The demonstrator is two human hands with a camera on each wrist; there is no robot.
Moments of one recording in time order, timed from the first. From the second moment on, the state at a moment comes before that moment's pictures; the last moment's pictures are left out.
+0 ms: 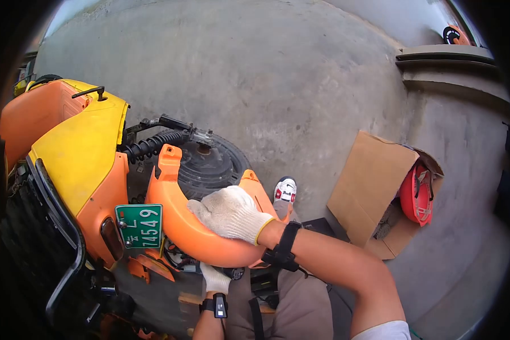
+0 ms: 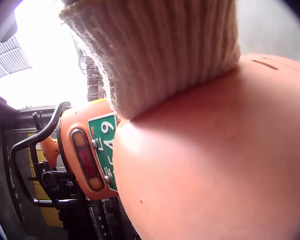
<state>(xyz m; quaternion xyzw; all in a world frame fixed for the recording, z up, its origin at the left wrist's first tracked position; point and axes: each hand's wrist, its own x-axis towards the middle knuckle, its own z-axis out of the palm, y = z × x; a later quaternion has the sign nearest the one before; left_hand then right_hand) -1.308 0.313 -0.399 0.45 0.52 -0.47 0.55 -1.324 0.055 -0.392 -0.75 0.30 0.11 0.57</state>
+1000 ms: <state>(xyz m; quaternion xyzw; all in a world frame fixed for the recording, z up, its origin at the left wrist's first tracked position) -1.291 0.296 -0.388 0.48 0.52 -0.39 0.59 -1.289 0.022 -0.431 -0.67 0.30 0.16 0.66</state>
